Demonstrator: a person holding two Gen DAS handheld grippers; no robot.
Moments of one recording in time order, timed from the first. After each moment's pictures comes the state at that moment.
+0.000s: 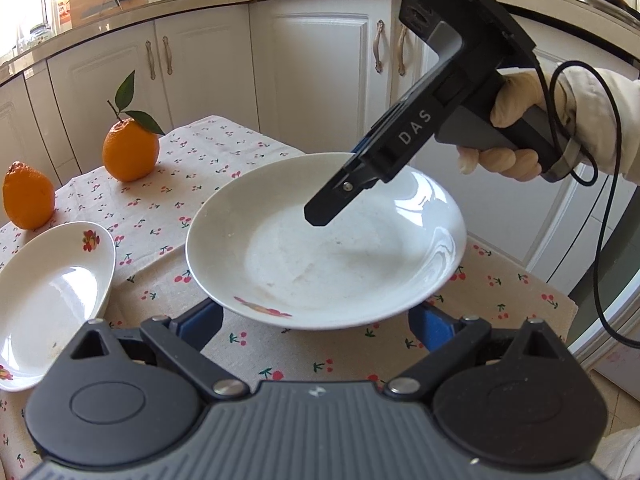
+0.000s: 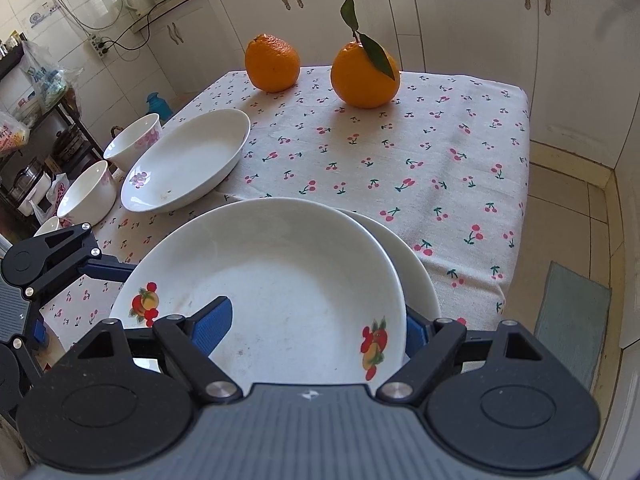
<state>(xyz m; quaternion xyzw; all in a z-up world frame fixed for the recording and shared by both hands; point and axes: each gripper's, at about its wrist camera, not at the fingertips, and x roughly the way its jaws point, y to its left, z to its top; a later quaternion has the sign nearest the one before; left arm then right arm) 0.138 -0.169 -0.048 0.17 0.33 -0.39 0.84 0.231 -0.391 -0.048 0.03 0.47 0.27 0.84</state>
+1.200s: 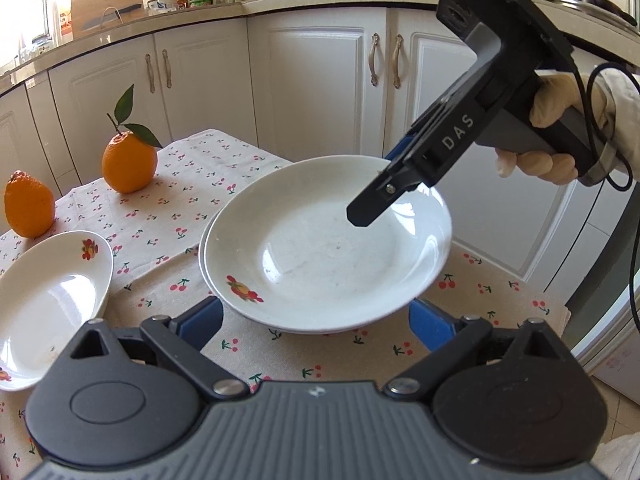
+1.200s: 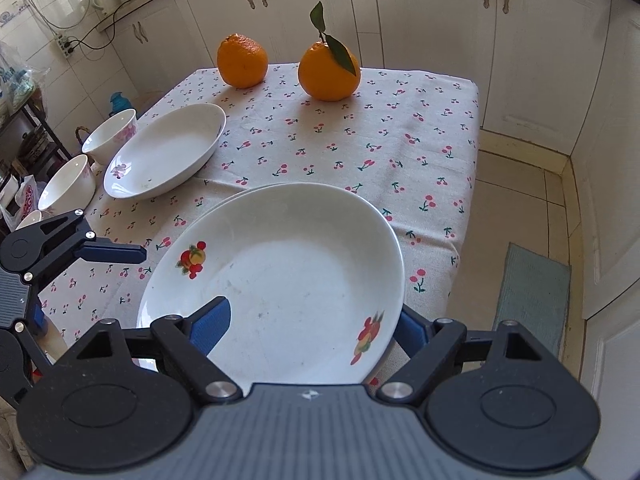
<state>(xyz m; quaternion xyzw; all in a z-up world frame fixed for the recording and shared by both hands) 0.127 -0.166 -0.045 0.16 0.30 -0.40 0.85 0.195 -0.399 -0.030 0.01 0.48 0.20 0.85</state>
